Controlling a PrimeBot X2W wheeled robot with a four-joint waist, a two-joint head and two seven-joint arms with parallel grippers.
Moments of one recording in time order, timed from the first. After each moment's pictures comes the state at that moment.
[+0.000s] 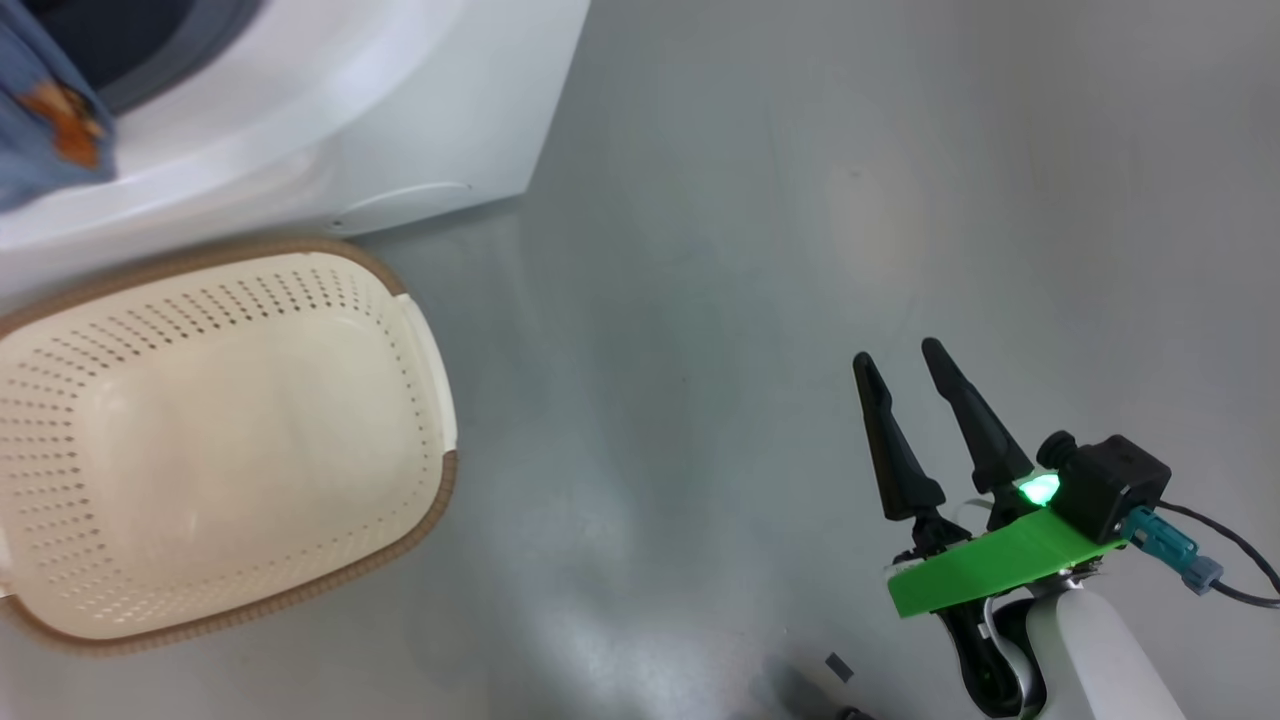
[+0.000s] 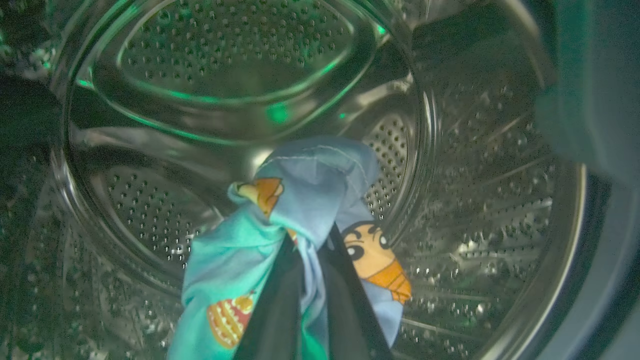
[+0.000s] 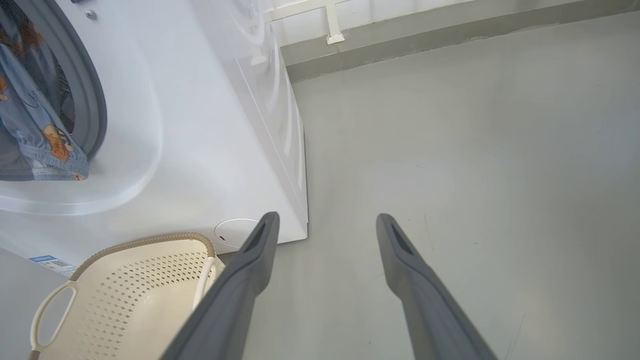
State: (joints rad) left arm -1.28 0.42 -0.17 0.71 -0.38 -0.11 -0.26; right arm -0.25 -0.05 0.15 0.15 0.38 0.12 -0.25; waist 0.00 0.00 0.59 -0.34
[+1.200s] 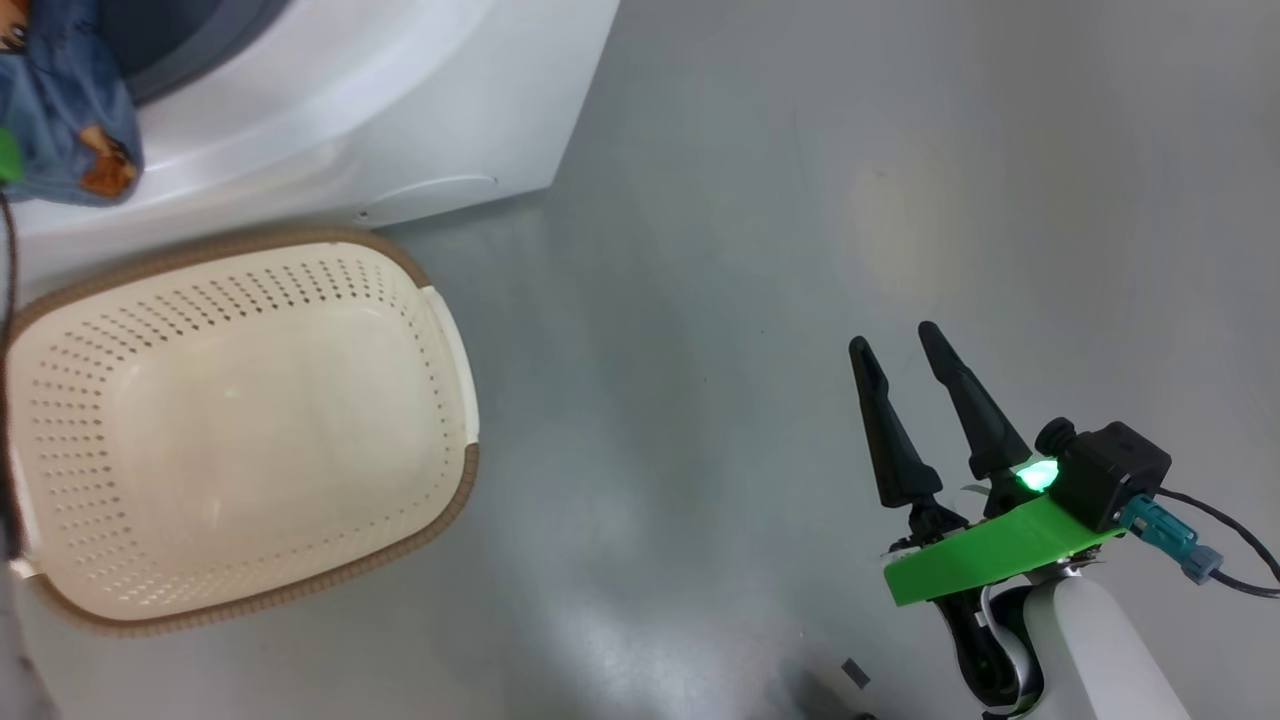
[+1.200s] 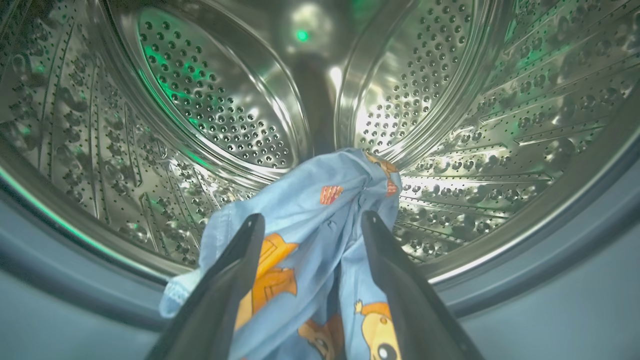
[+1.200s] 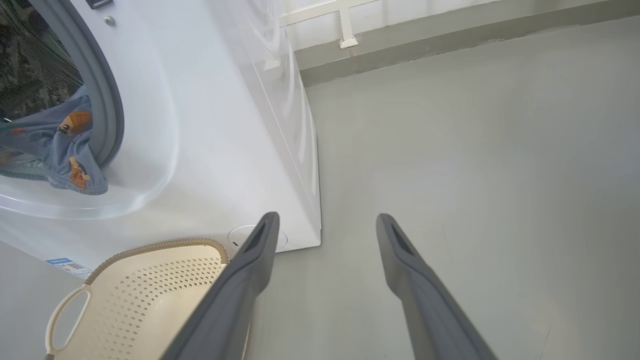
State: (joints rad) left arm -1.08 0.29 0.05 0.79 -0.23 -0.13 -0.26; right arm -0.27 -0.05 0.16 0.14 0.39 0.12 -0.25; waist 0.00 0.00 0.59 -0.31
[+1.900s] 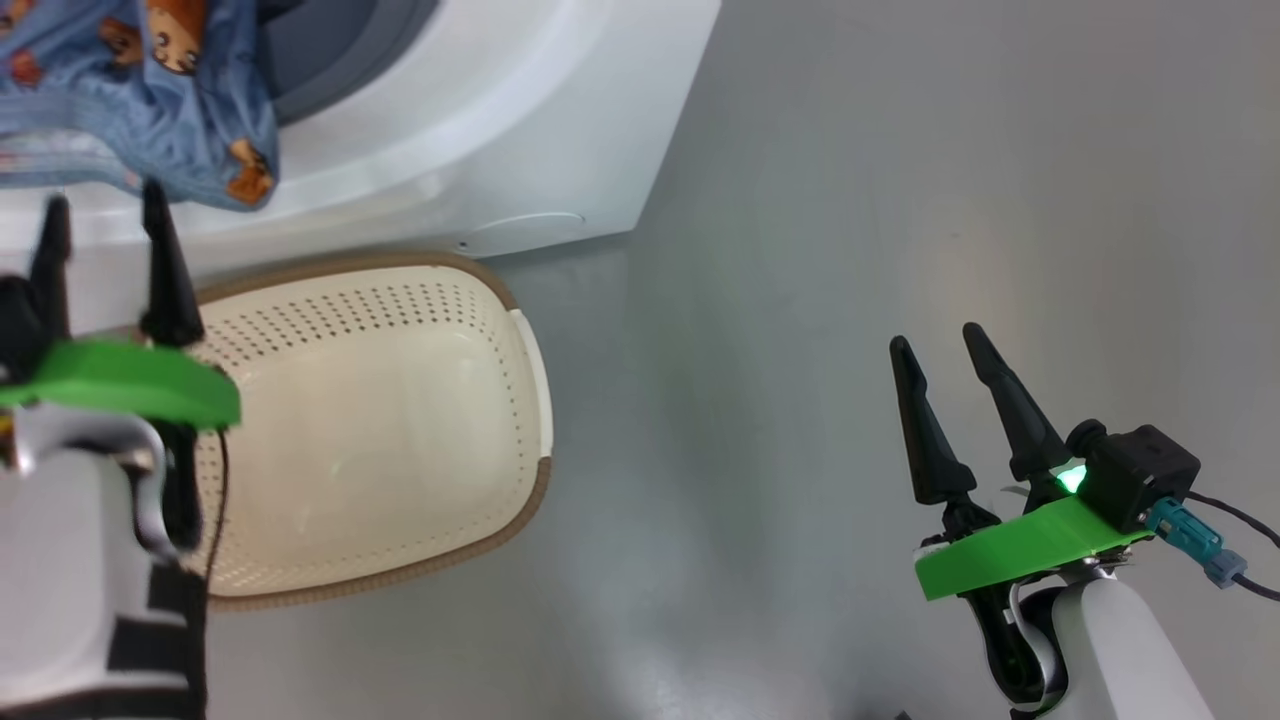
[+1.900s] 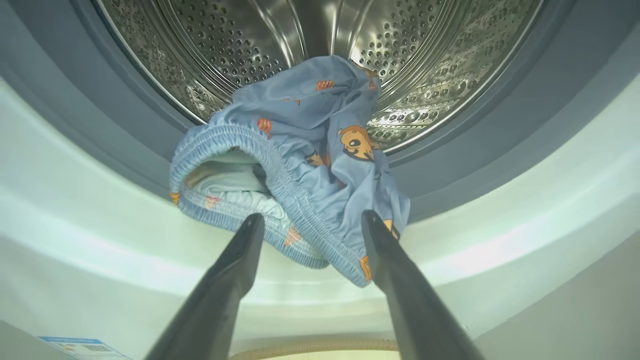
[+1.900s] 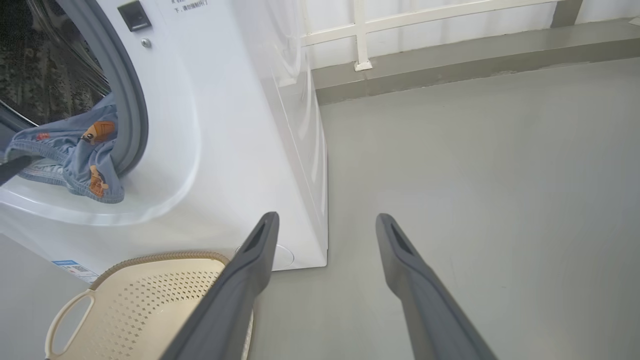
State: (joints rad) left arm -0.68 0.13 0.10 0.54 -0.21 -0.13 -0.26; right arm -0.27 -0.05 0.08 0.15 0.31 0.12 -0.25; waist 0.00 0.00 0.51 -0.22
